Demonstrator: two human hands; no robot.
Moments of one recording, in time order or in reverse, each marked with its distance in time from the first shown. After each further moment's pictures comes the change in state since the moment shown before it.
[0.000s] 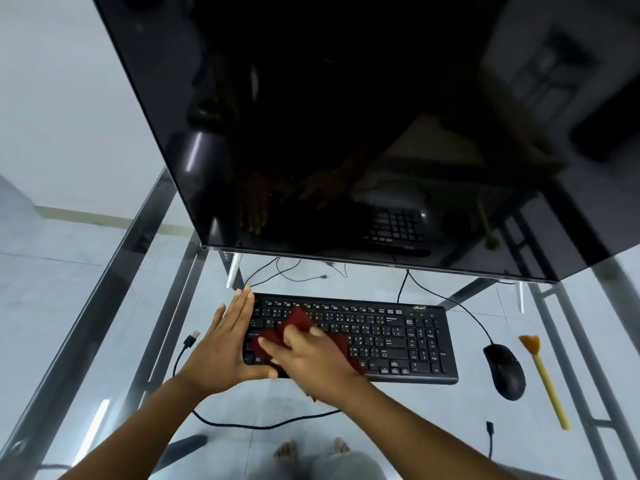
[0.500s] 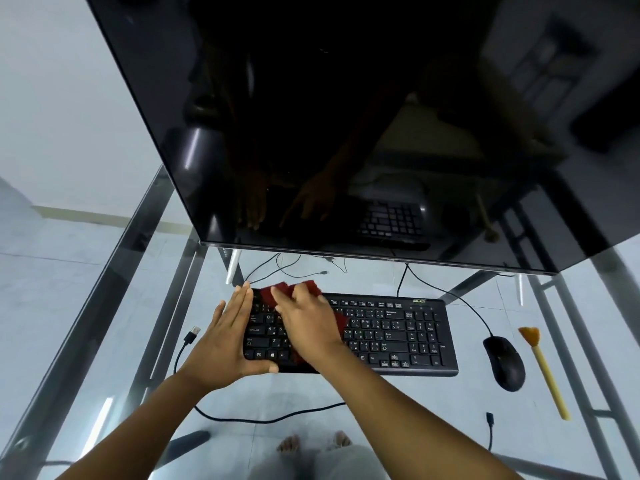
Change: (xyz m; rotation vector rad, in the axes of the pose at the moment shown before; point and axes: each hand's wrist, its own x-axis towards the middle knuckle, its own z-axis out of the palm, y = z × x) left_hand -0.001 0.001 0.001 -0.032 0.012 0.008; right_hand 0.044 0.008 -0.007 0.072 0.137 0.388
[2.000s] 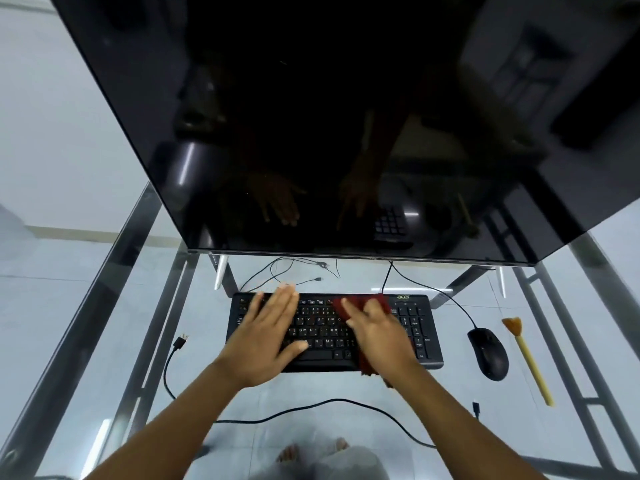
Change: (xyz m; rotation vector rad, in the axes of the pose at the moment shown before) left_hand 0.026 0.067 0.013 0.365 0.056 0.277; right_hand -0.080 0.099 -0.052 -0.201 0.003 0.192
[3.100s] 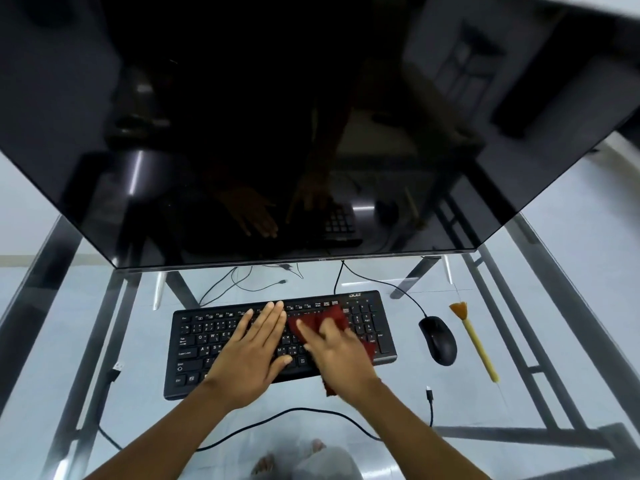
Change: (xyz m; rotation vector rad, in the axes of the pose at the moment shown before) left_hand 0.031 0.038 0.043 0.136 -0.074 0.072; right_hand -0.029 0.012 0.009 0.009 0.060 -0.071
